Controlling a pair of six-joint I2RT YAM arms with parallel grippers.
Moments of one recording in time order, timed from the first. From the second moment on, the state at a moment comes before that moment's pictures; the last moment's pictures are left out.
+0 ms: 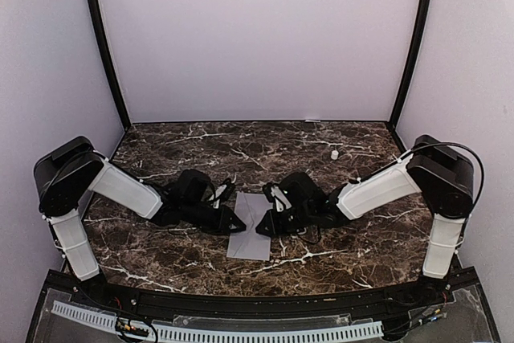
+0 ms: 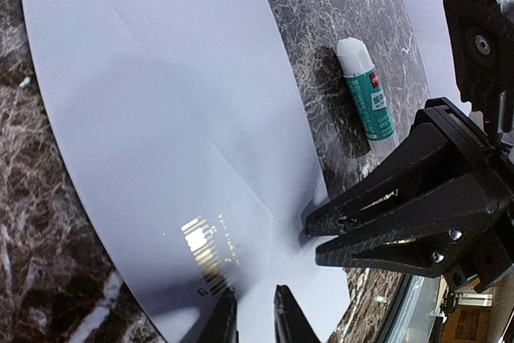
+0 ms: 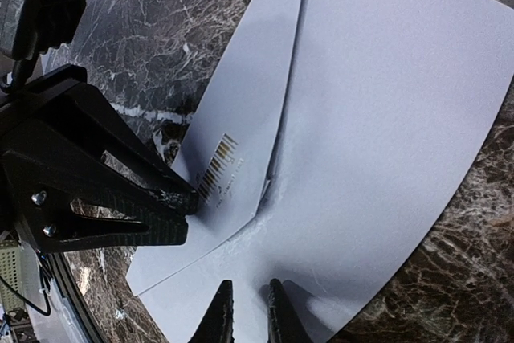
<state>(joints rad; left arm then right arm) -0.77 1.81 0.72 0.32 0.49 -0.67 0.98 1.89 0.93 0.18 -0.25 0.69</state>
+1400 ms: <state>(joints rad) -0.83 1.73 0.61 0.36 0.45 -0.71 0.94 2.03 1.07 0.23 -0.35 0.72</state>
